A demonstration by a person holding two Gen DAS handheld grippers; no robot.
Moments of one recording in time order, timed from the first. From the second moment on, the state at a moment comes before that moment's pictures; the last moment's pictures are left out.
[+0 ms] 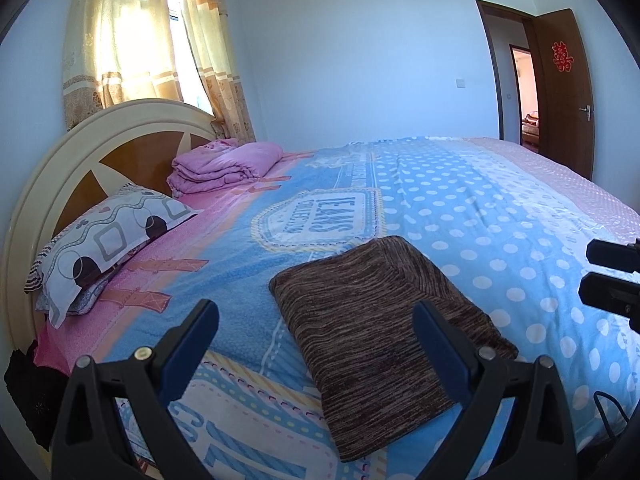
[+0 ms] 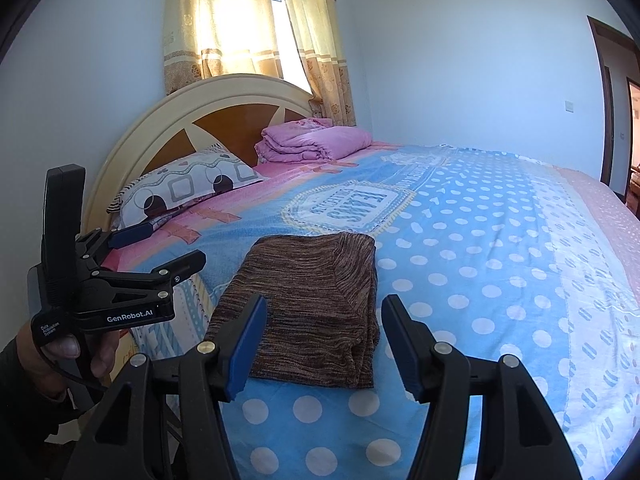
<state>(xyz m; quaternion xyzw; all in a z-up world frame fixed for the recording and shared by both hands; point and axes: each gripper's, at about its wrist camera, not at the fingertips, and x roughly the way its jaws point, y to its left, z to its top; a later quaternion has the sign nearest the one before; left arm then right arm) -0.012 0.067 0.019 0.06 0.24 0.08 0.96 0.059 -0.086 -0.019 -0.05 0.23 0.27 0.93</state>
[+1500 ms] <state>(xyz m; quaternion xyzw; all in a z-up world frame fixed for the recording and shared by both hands) -0.010 0.082 0.024 0.05 0.25 0.10 0.96 0.038 -0.082 -0.009 -0.07 0.18 0.27 0.94</state>
